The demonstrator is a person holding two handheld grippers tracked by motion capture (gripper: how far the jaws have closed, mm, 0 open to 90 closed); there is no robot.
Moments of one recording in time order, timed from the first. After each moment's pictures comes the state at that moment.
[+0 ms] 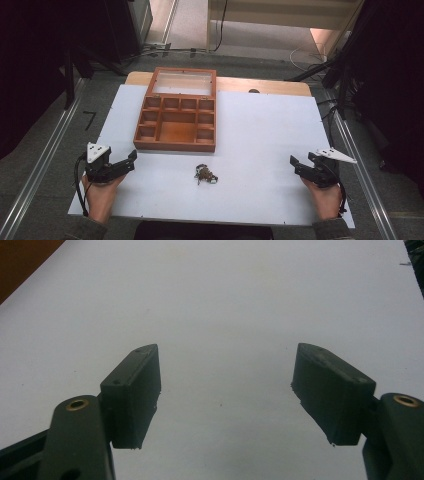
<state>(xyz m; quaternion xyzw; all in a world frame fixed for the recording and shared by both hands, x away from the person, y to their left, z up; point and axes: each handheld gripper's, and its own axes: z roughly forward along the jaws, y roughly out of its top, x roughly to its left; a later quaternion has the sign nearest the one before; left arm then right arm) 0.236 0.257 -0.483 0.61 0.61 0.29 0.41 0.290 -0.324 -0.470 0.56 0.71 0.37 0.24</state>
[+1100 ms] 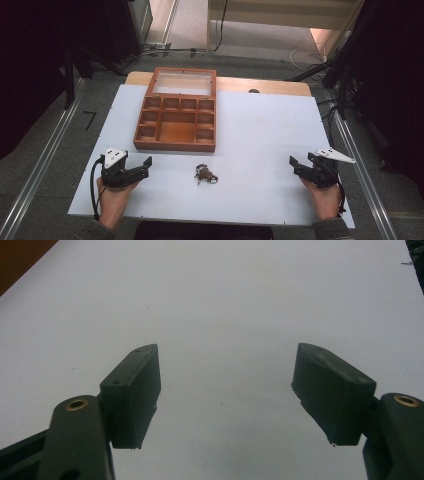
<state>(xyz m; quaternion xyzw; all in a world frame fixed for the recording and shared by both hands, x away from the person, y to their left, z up) 0.231 0.223 -0.488 0.65 0.58 0.27 0.41 0.290 -0.322 -0.471 0.55 0.71 0.36 0.24</state>
